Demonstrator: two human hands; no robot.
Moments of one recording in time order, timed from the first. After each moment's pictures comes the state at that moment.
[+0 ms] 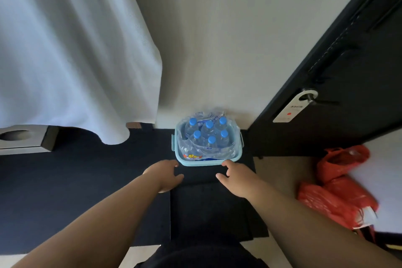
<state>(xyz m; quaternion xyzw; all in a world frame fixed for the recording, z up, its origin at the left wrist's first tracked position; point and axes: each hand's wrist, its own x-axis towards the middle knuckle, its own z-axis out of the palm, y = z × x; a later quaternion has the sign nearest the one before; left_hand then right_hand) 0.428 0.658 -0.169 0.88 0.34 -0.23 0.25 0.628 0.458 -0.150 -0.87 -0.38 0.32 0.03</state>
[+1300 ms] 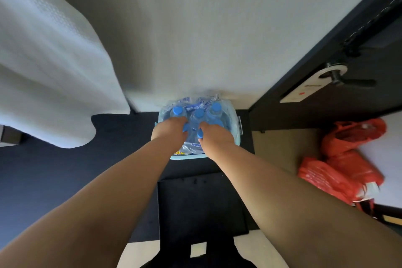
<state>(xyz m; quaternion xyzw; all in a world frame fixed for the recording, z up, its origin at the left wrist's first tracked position) 0.584 0.705 -0.207 0.89 0.38 -0.15 0.21 0.695 0.582 -0.200 -0.86 -0.44 0.27 -0.02</state>
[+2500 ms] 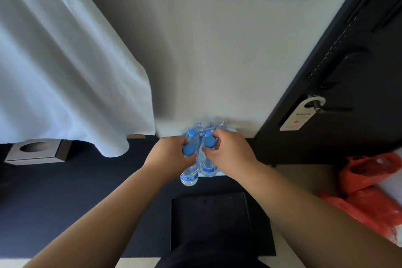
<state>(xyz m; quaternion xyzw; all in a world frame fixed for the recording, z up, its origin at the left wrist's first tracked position) 0.499 0.643 -0.035 0.86 0.42 0.02 0.29 0.655 0.521 -0.029 -0.84 -0.43 0.20 0.28</state>
